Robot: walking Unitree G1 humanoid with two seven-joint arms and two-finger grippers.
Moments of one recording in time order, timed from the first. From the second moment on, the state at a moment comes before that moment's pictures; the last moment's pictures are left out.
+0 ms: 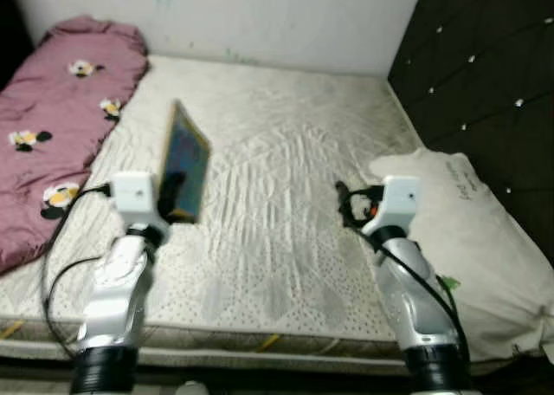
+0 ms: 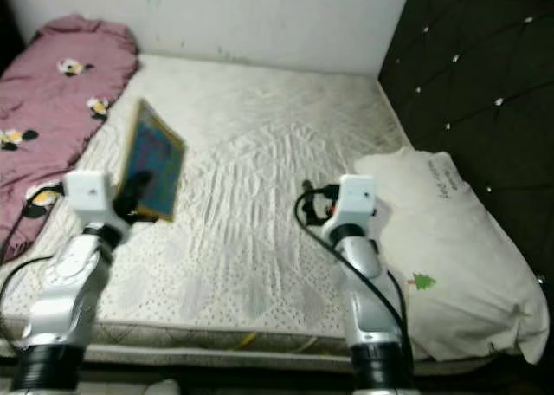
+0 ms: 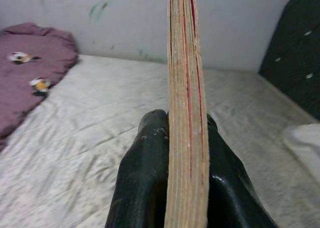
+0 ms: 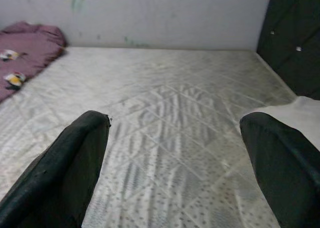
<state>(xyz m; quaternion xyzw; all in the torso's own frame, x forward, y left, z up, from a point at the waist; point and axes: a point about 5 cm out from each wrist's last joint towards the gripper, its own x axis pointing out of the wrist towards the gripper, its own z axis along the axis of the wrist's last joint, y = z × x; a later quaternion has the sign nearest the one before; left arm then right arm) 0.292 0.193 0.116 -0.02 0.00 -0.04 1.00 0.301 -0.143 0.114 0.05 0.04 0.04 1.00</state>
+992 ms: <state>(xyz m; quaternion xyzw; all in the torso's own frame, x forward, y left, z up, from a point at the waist) 0.279 0.194 0.097 -0.02 0.04 -0.04 1.00 0.298 -0.164 0.106 0.02 0.05 0.02 1.00</state>
